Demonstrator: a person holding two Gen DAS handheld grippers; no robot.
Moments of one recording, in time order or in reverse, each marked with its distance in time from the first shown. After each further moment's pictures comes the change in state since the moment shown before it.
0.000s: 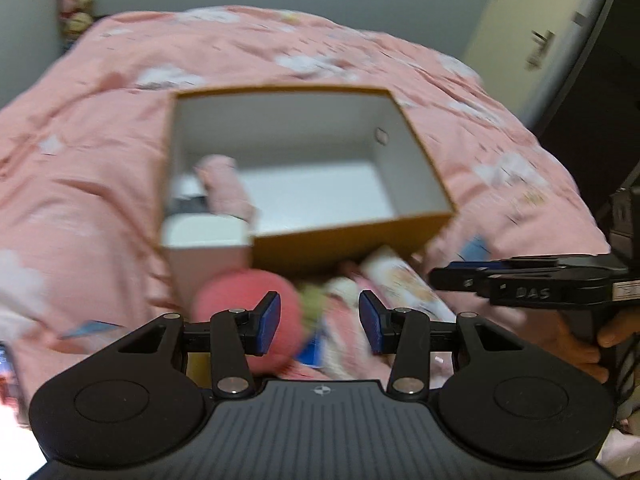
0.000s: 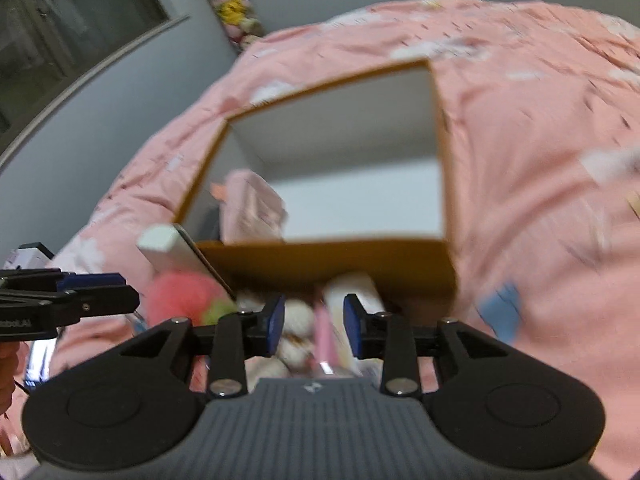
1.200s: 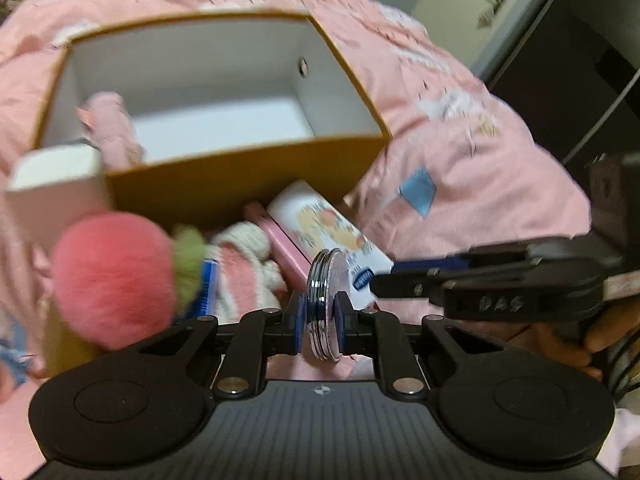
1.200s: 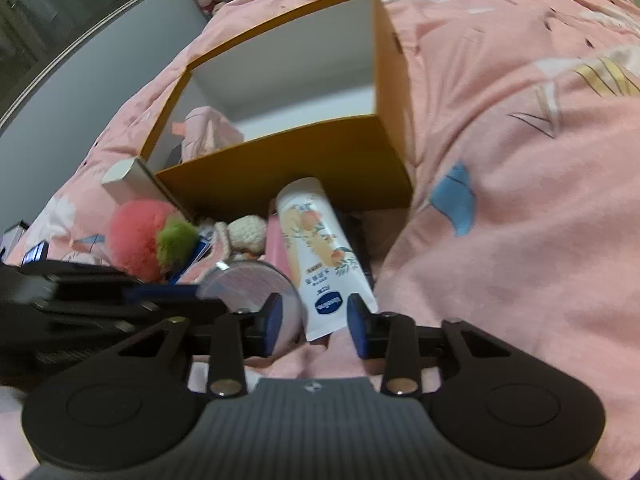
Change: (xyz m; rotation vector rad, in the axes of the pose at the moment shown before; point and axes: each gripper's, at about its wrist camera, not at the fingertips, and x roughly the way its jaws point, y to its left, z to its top) left arm 0.045 -0.032 -0.024 0.039 0.083 -0.133; right arm 0.005 -0.020 -0.034 0.004 0.101 -0.016
